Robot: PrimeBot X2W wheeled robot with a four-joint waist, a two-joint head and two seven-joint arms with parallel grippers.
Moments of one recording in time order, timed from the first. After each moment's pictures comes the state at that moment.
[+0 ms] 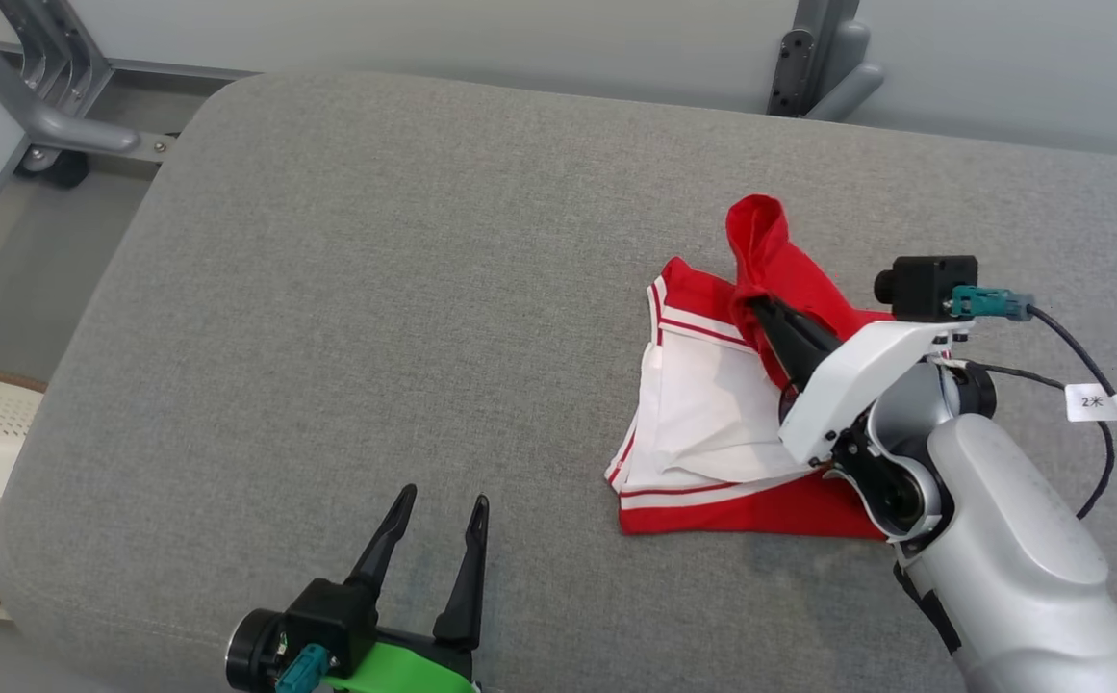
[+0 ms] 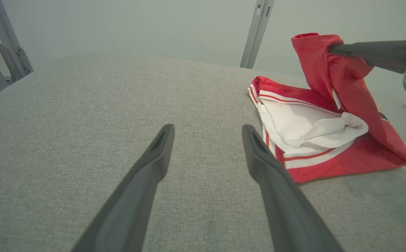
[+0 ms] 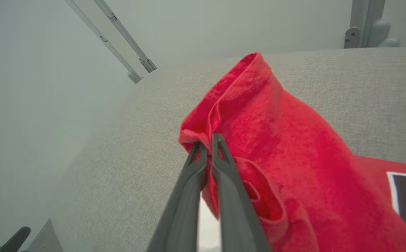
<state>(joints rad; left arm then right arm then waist) 0.00 0.05 -0.35 0.19 -0.25 -0.07 -0.26 -0.50 -0.17 0.30 0.38 0.66 0.13 0.18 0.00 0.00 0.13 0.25</state>
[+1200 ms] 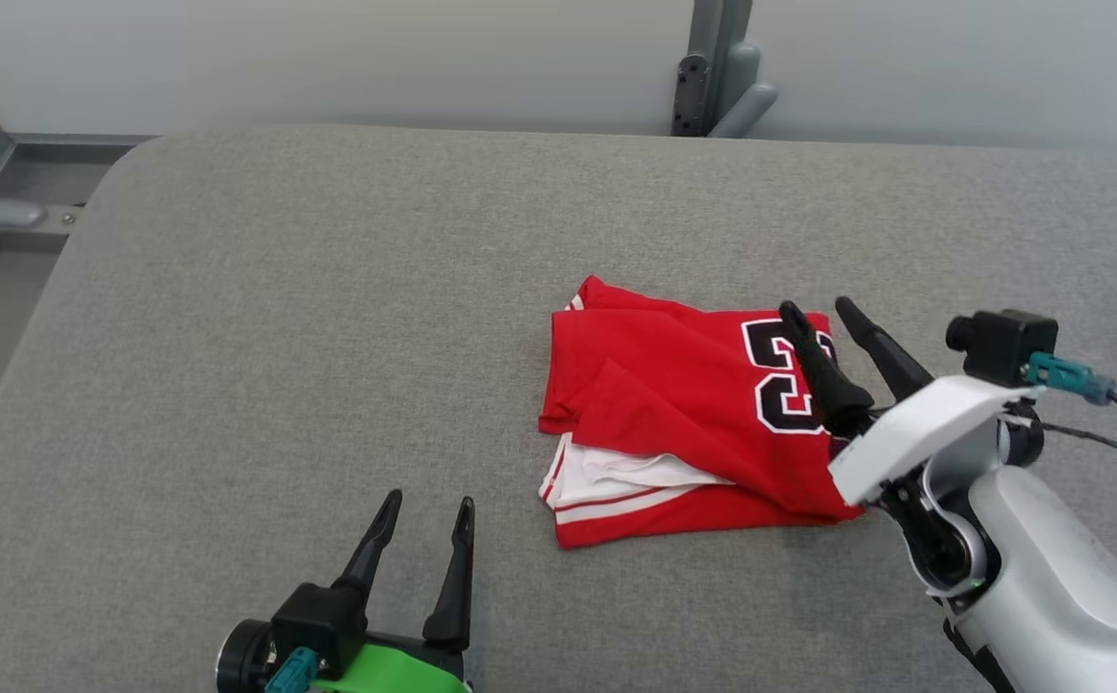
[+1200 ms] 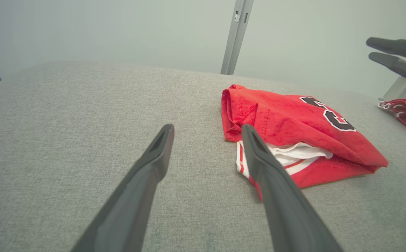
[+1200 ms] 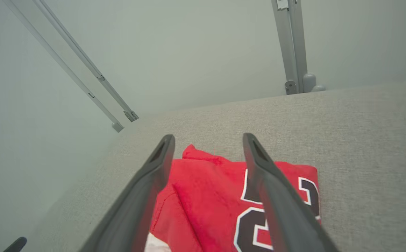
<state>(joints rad) 0.00 0.05 -0.34 0.19 -0.28 -0.04 -0.26 -0.42 -0.26 0.37 0.32 0.78 0.13 -0.06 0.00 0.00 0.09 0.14</state>
